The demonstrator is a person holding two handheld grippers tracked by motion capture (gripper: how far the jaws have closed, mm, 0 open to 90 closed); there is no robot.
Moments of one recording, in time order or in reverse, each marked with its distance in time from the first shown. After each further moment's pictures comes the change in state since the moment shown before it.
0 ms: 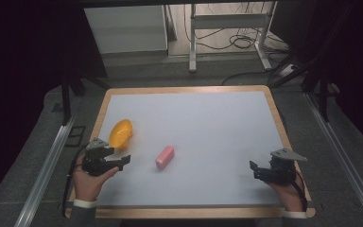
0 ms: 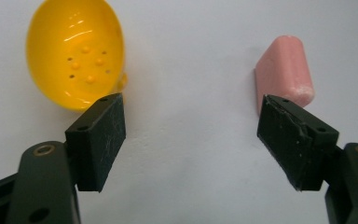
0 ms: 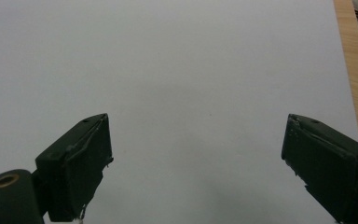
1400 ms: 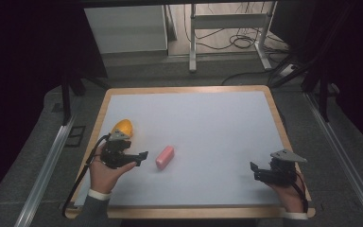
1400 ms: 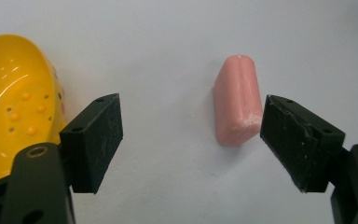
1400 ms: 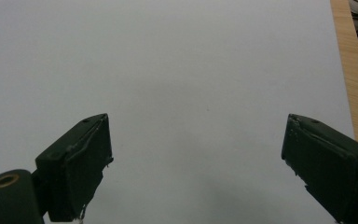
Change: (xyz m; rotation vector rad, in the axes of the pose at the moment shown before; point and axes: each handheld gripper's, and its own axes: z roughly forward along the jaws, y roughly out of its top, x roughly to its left) left arm -0.041 0.037 0.020 0.056 -0.041 0.109; right arm 0.000 -0.003 -0.001 0.008 -0.012 -0.016
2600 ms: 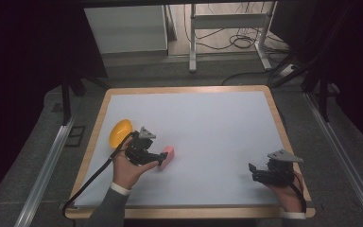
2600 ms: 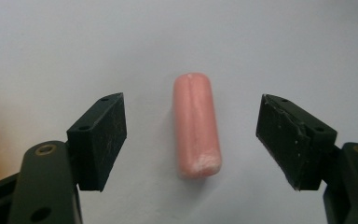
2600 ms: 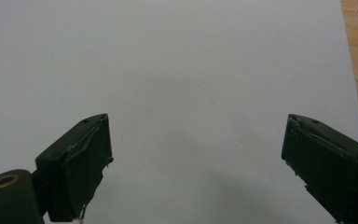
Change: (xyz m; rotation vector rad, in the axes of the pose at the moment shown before) left arm -0.043 0.027 0.042 0.070 -0.023 0.107; right arm 0.003 -0.003 0.006 0.024 -0.003 -0.022
